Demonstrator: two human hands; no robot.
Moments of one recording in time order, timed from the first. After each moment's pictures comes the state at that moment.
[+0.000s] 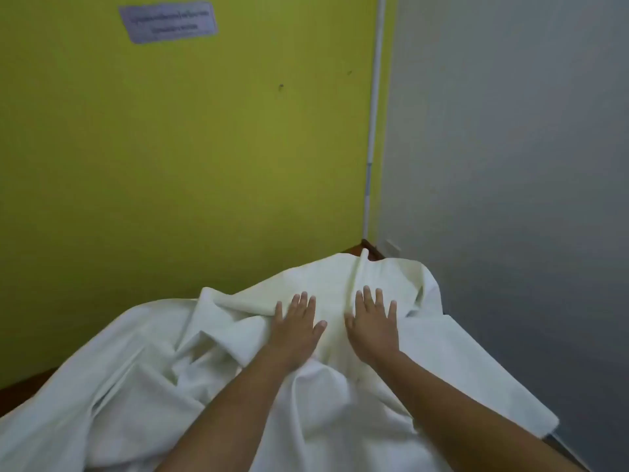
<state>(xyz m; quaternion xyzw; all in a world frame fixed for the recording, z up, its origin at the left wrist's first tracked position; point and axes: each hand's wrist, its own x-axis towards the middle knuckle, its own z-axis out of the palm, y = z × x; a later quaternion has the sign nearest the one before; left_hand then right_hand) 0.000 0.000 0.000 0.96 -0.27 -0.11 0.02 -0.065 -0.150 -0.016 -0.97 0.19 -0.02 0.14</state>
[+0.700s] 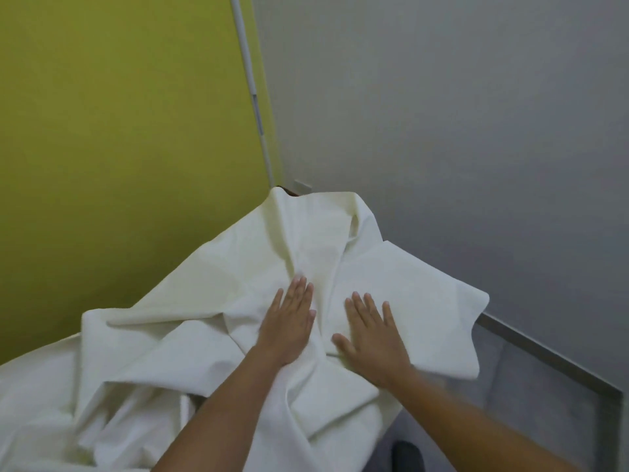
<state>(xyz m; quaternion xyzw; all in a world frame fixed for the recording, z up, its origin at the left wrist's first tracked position) 0.006 -0.043 -0.105 0.85 -0.53 -0.05 -0.01 -0.159 -0.154 -0.115 -0.95 0.28 0.03 0.12</state>
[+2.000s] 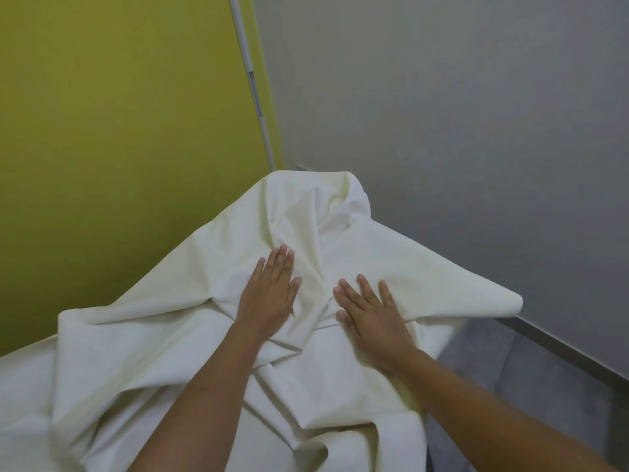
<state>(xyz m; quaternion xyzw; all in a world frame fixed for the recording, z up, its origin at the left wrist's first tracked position) 0.051 -0.064 -0.096 0.87 -0.49 -0.02 0.05 -0.142 -0.186 -0.117 -0.97 0.21 0.00 0.12</state>
